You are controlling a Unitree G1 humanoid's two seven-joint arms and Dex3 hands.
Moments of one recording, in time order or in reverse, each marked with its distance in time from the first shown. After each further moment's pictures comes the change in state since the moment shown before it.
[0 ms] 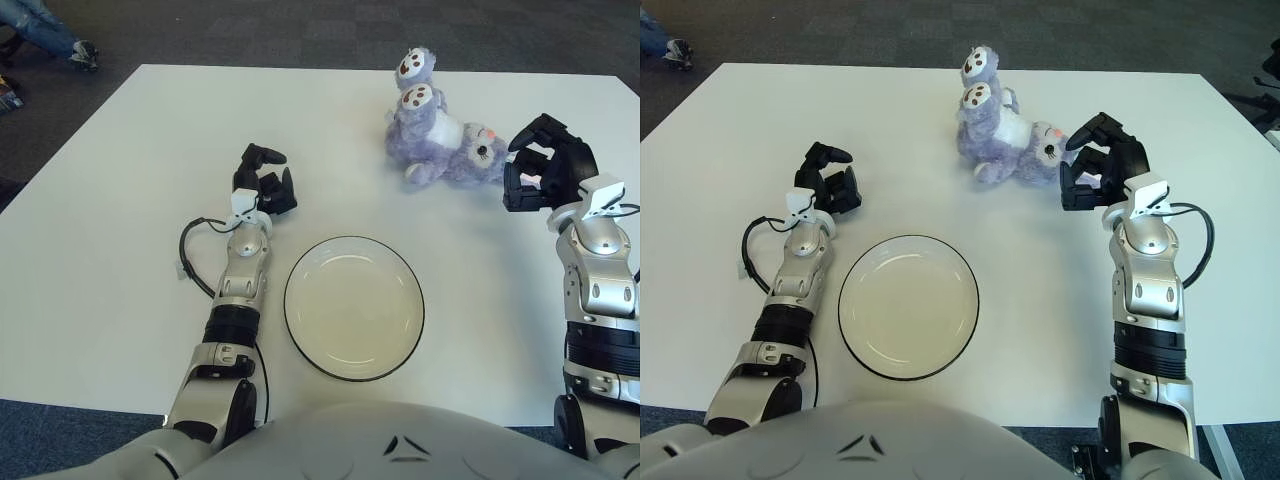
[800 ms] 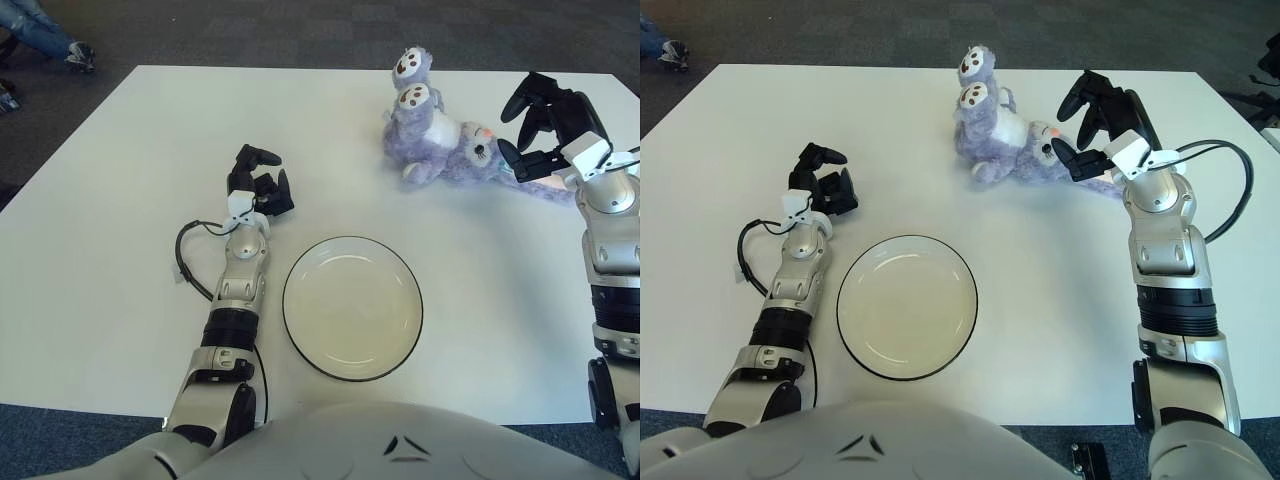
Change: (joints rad) left arm 0.019 -0.001 0.005 -0.030 0.018 0.003 0.038; right arm -0.167 -0.190 0.143 0.086 -0.276 -0.104 0.053
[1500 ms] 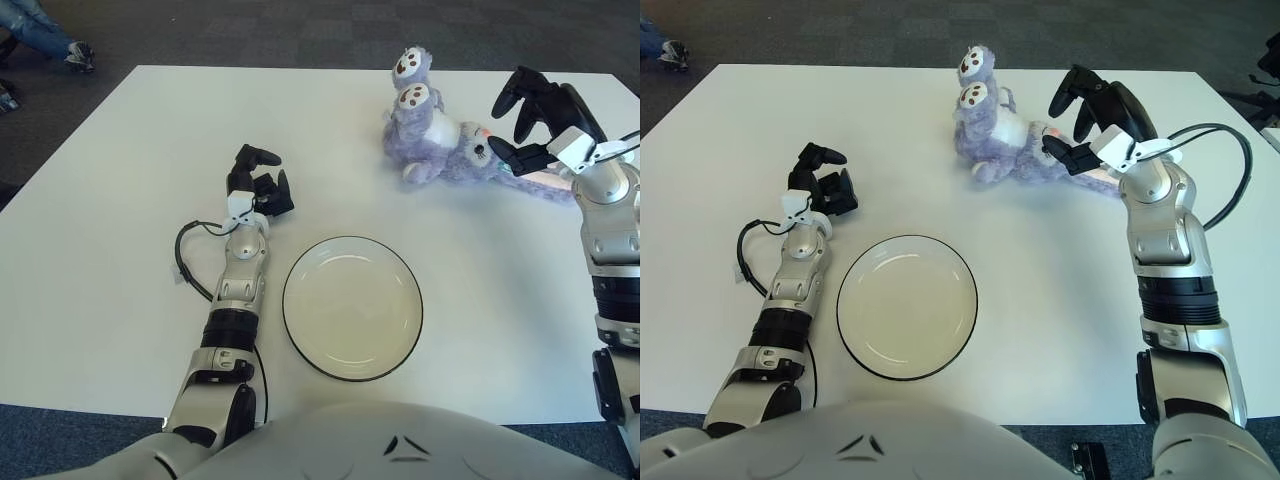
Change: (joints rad) left arm 0.002 0.000 -0.002 -0.004 0.000 0.000 -0.001; right arm -0.044 -0.034 0.050 0.005 -0.100 -0.002 0.046
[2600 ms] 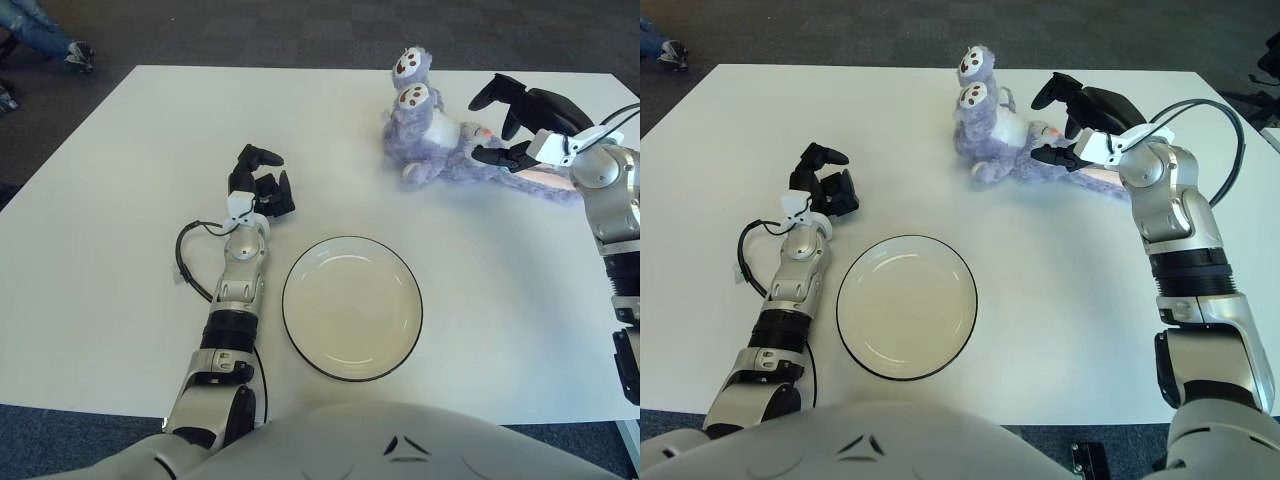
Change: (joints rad) left arm 0.009 0.000 -0.001 -0.015 -0.021 0.000 -0.043; right arm -0.167 -0.132 0.160 0.282 -0.126 -0.218 0.154
